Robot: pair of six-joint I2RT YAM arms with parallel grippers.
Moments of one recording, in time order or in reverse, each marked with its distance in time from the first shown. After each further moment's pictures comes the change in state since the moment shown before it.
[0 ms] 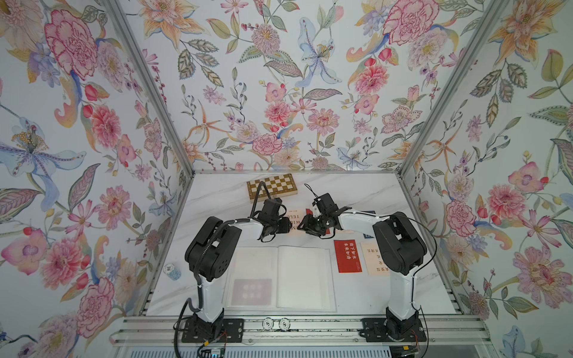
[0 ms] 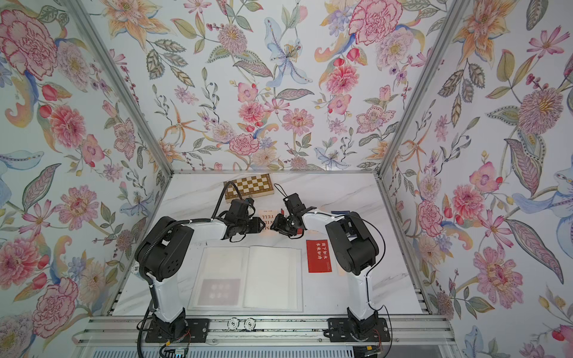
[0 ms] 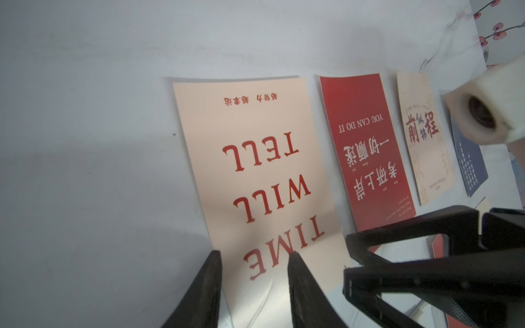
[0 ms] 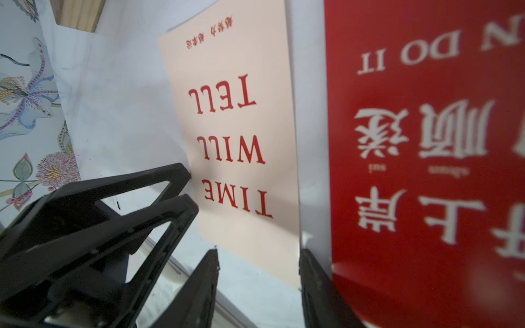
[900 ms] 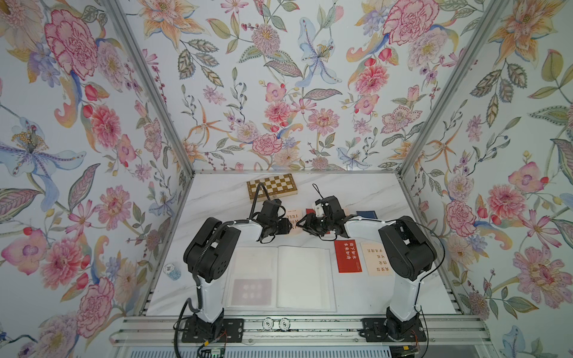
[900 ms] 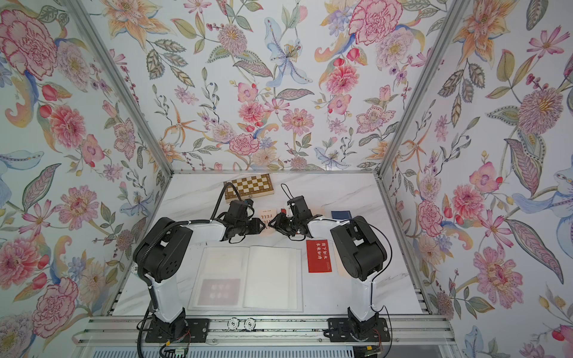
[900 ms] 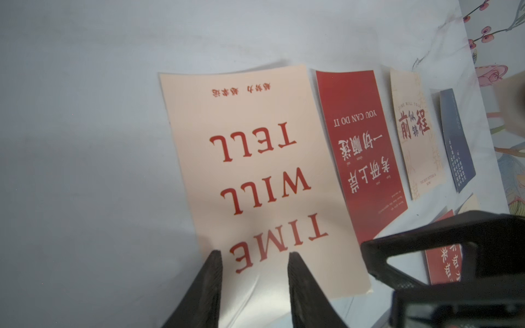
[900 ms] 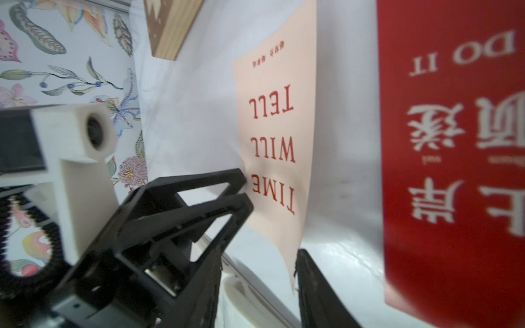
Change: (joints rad) left arm 0.001 -0.018 -0.032 0.021 0.027 -0.018; right arm -0.009 -0.100 -0.172 0.323 -0.092 0.139
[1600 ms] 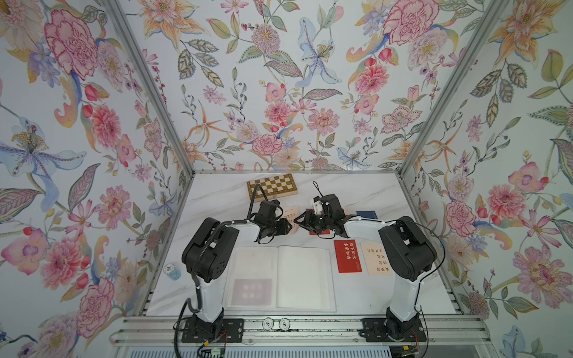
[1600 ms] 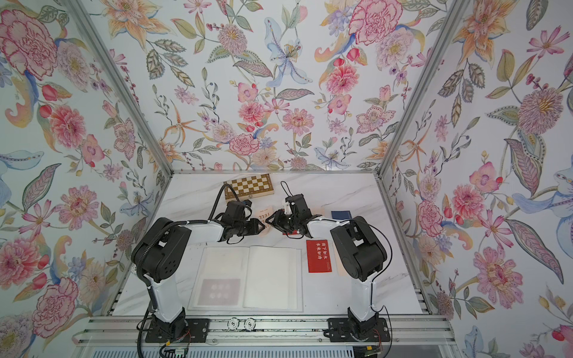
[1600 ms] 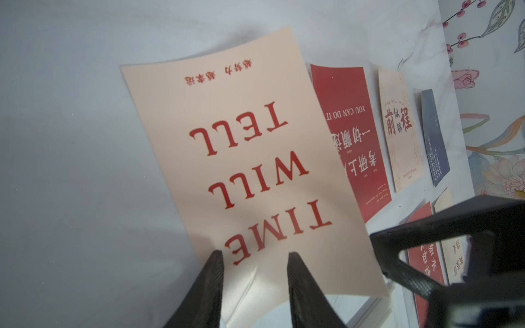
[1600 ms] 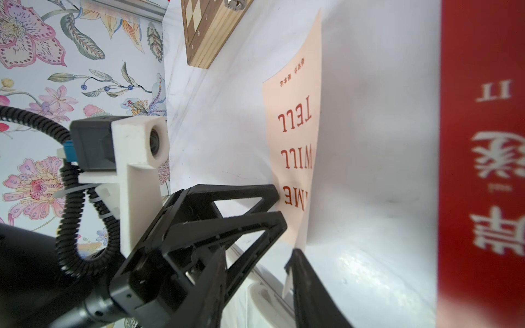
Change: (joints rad) left arm 0.028 -0.006 -0.024 0.025 0.074 -0.023; right arm 0.006 0.008 0.002 0.077 -0.024 0.040
